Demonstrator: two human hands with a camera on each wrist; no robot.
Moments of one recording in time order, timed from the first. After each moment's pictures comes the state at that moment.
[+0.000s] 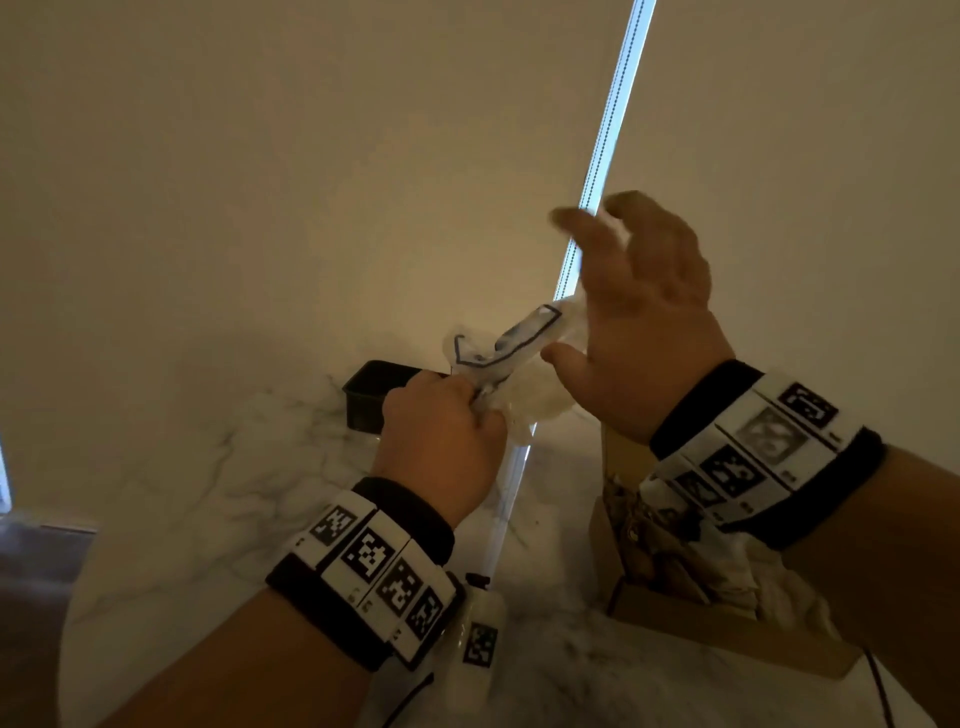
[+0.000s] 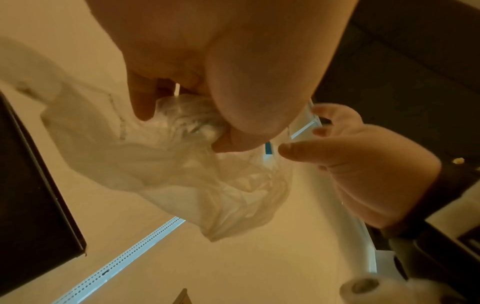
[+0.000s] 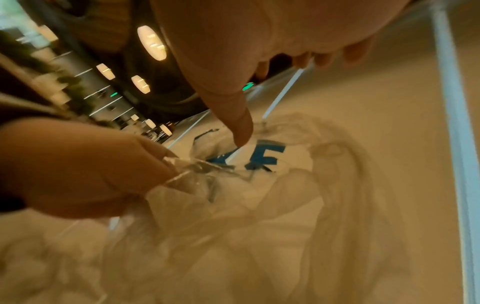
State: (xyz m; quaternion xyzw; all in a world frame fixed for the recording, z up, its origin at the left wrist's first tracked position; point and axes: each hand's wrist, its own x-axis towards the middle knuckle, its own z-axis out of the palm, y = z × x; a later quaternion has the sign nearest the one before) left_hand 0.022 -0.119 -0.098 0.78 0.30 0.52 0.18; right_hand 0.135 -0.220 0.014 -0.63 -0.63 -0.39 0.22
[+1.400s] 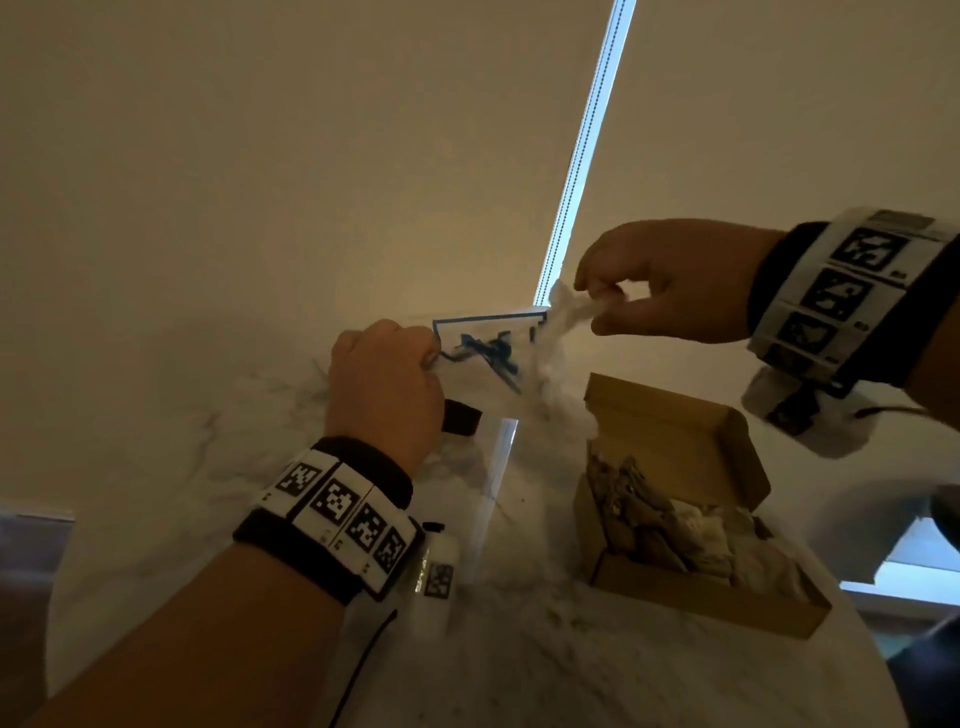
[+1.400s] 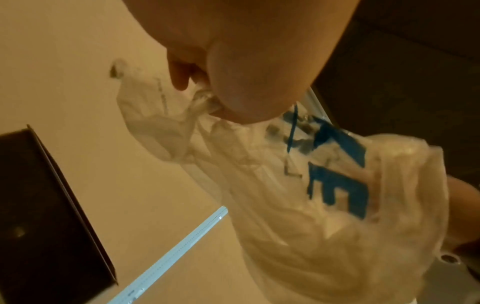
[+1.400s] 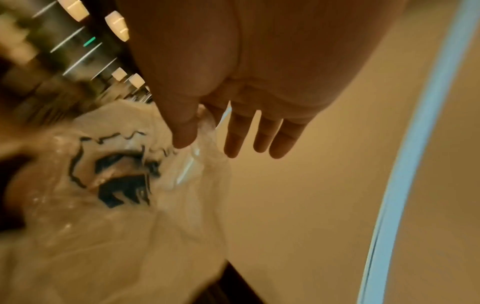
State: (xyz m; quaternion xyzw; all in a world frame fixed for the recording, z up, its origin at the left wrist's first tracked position) left_hand 0.007 -0.092 -0.093 0.77 0.34 0.54 0.05; right_hand 0.173 -0.231 0.078 -0.66 -0.73 -0.19 -0.05
